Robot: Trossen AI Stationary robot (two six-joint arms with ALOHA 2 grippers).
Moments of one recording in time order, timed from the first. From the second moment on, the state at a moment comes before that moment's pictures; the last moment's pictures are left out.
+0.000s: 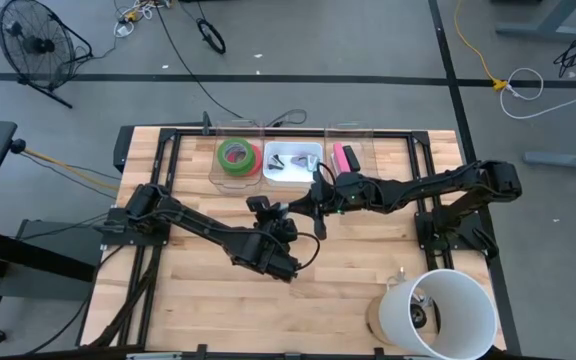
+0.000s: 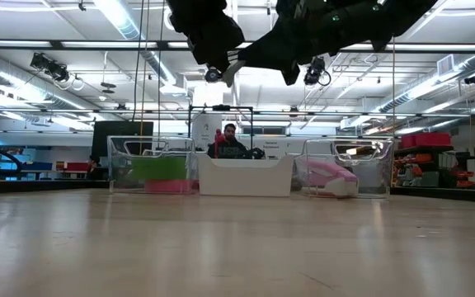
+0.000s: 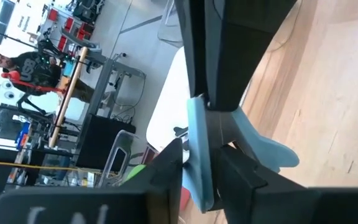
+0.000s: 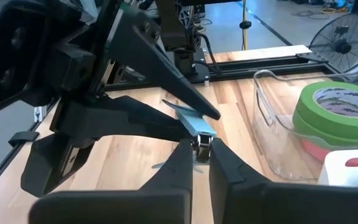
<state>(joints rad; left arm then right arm) -0.36 1.98 1.70 -1.17 -1.14 -0.51 -0.02 1.50 0.86 0.35 -0.07 0.08</state>
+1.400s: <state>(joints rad) -0.41 1.98 1.70 -1.56 -1.12 -0.88 -0.54 1.54 0.94 0.13 -0.12 0.08</state>
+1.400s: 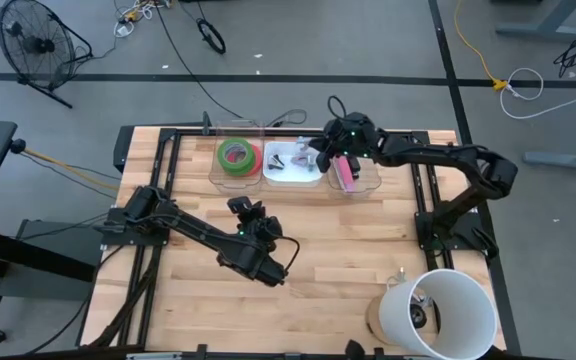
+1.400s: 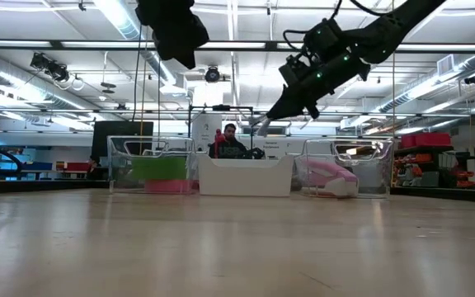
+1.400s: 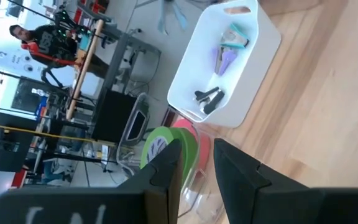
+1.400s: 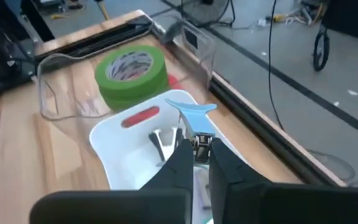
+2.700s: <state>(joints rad) -0.35 1.89 1.69 -1.57 -1.32 -0.82 -0.20 1.34 0.94 0.33 -0.26 0.04</state>
